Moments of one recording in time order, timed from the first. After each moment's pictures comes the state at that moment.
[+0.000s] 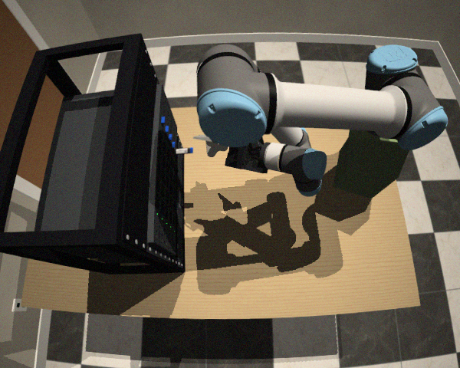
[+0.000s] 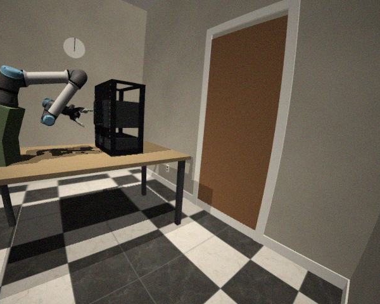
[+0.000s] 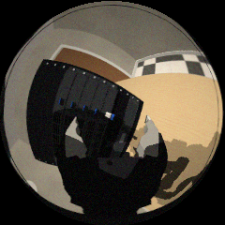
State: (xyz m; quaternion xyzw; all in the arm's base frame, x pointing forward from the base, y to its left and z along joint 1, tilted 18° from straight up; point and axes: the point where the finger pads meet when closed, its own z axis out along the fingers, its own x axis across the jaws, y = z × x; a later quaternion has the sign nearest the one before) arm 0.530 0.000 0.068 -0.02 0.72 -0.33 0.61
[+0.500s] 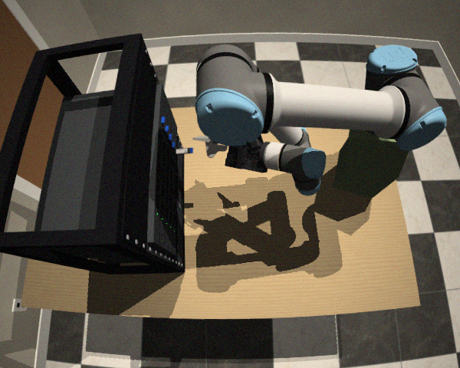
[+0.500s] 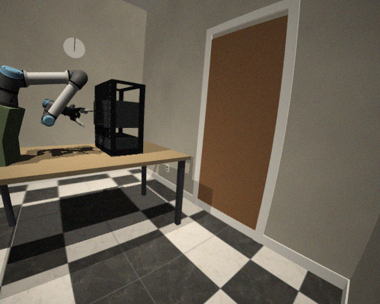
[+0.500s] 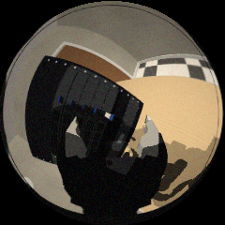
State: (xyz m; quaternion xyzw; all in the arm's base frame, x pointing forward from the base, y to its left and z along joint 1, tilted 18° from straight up) arm 0.532 -0.002 0.068 -0.04 0.72 -0.34 0.61
